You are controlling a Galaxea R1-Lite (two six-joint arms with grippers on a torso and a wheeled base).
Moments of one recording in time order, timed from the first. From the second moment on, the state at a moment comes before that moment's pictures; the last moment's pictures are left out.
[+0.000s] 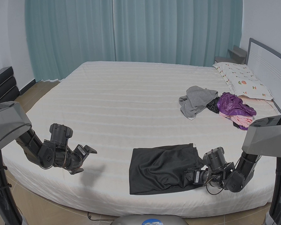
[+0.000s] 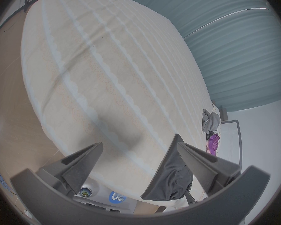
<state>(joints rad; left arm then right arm) -0.16 2.11 -0.75 -0.49 -0.20 -1.00 0.47 2.26 -0.54 -0.84 -0.23 0.48</state>
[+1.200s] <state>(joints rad) -0.15 2.11 -0.75 -0.49 -0.20 -0.99 0.27 2.13 -0.48 -0.78 0.13 0.42</state>
